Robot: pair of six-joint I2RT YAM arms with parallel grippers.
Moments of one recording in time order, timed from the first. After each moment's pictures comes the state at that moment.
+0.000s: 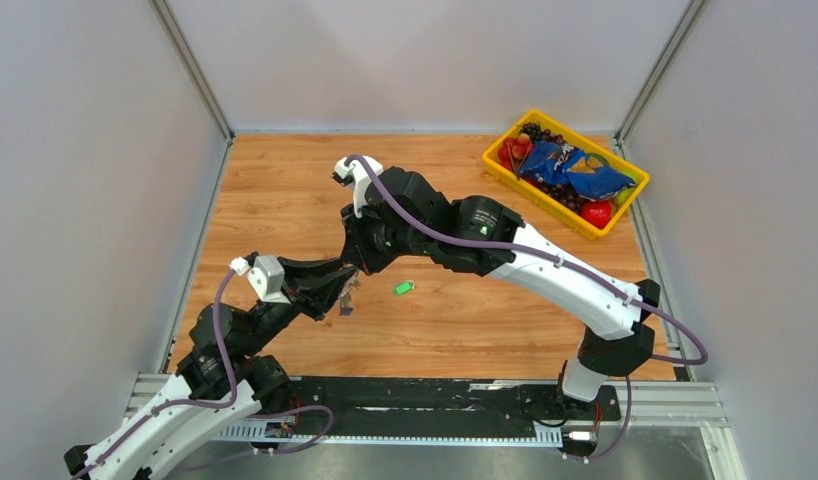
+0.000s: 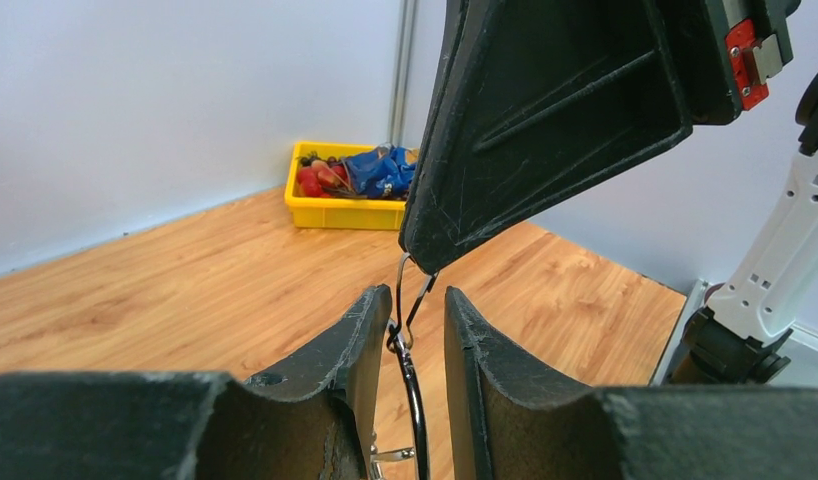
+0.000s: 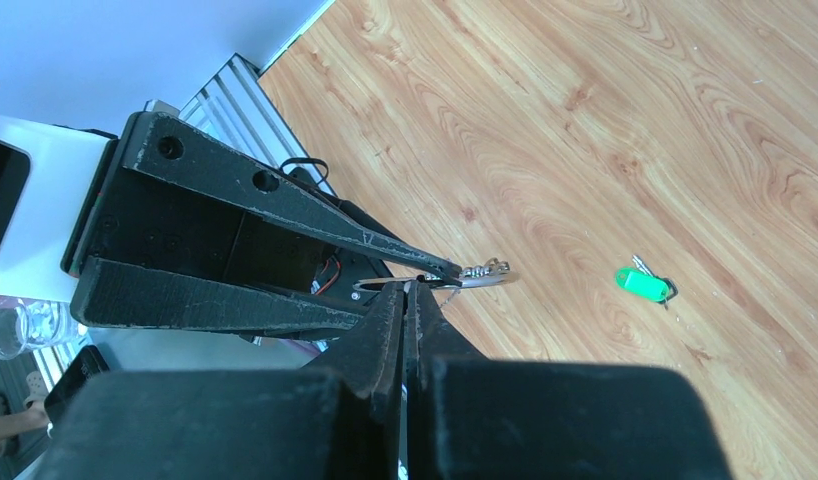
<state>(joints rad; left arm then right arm) -0.85 0.24 0.49 0.05 0.02 -0.14 1.20 1.70 2.10 -0.95 0.06 0.43</state>
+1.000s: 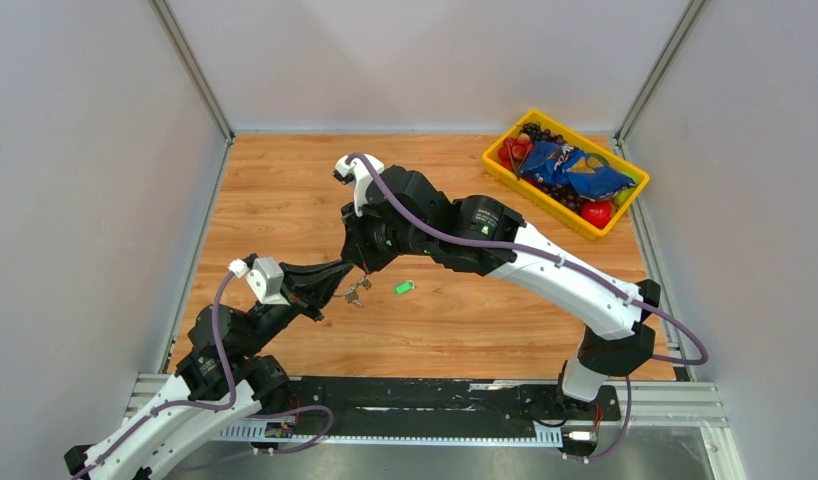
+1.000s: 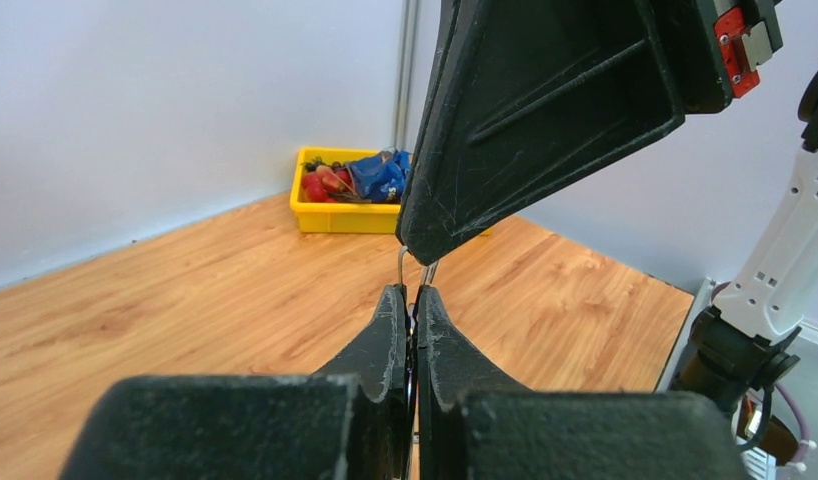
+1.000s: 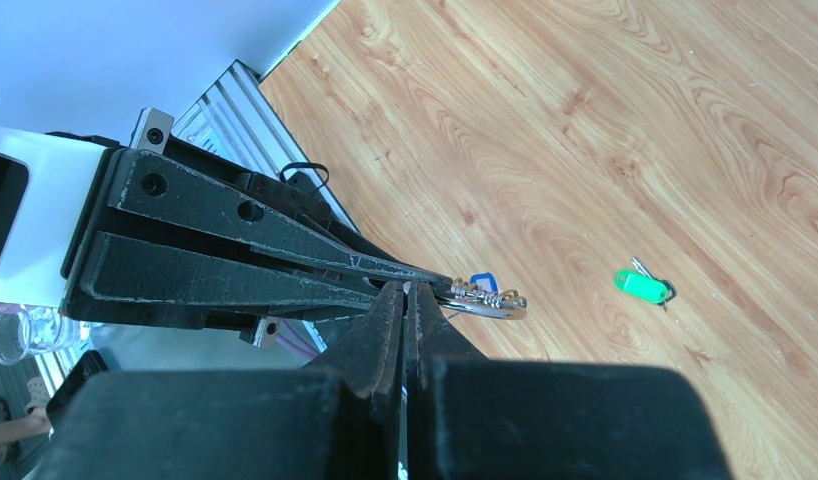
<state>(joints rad) -0.85 0.24 0.49 0.05 0.01 -0.12 1.20 1.70 2.10 -0.95 0.06 0.43</state>
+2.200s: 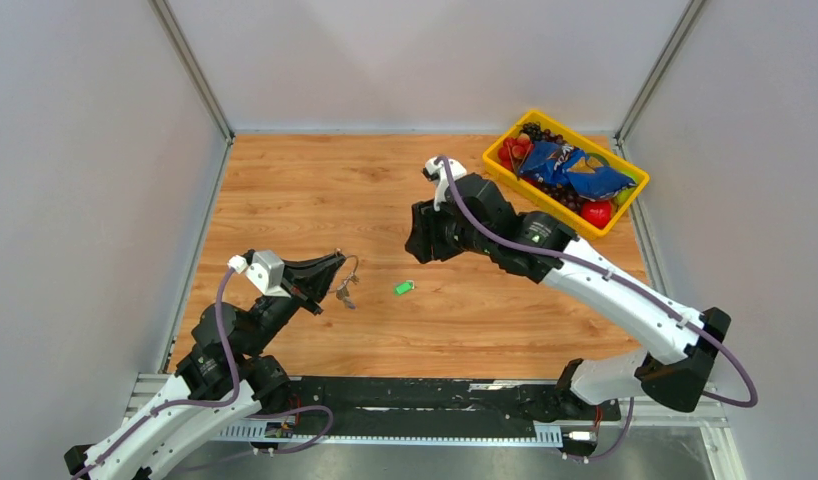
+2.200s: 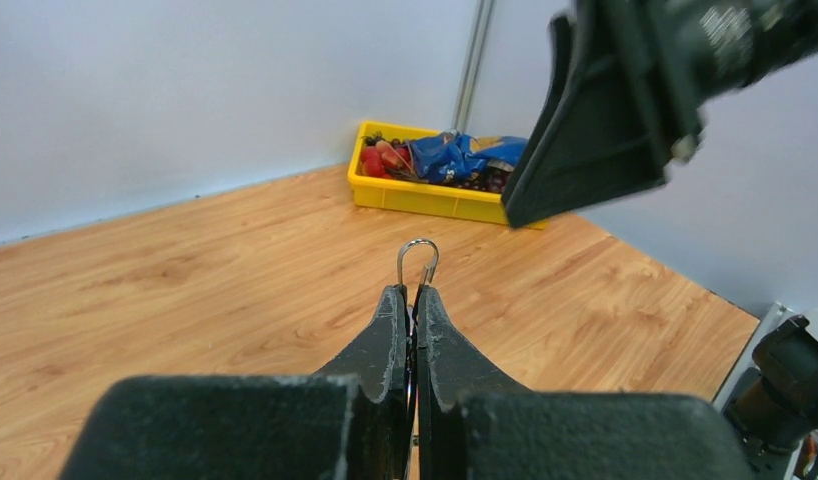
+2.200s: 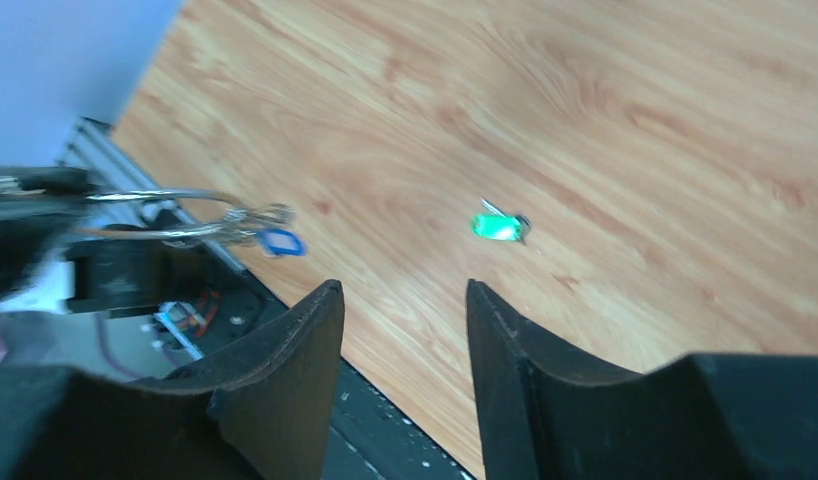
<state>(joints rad) -0.85 0.23 0.49 0.00 -0.13 -0.12 0.97 1.35 1.55 -0.73 0.08 0.44</state>
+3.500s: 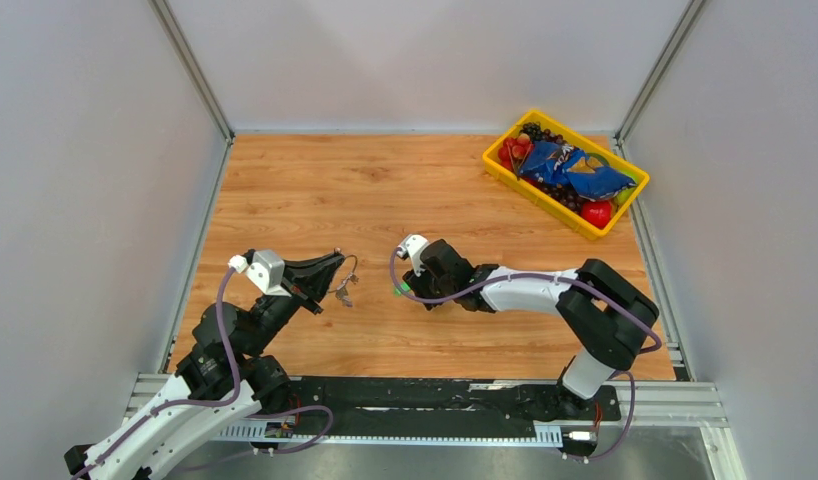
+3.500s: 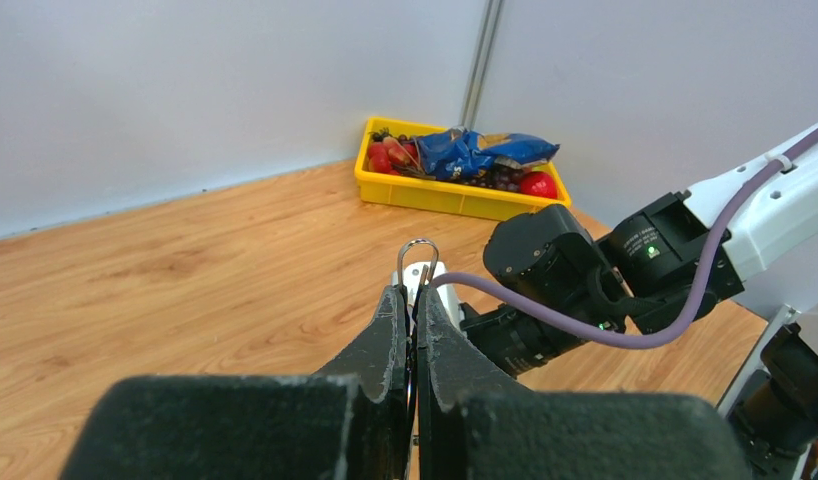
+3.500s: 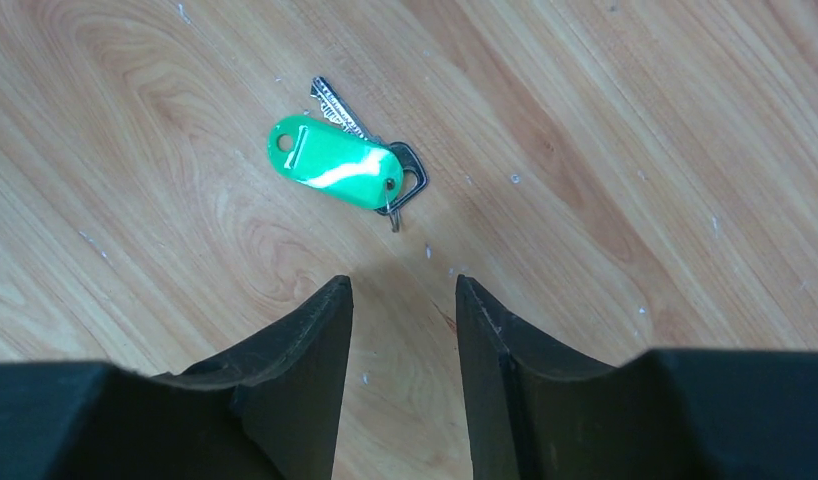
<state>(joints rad) -0.85 0.23 0.49 -0.01 -0.15 -0.12 0.90 1.65 0.83 0.00 0.03 0.03</state>
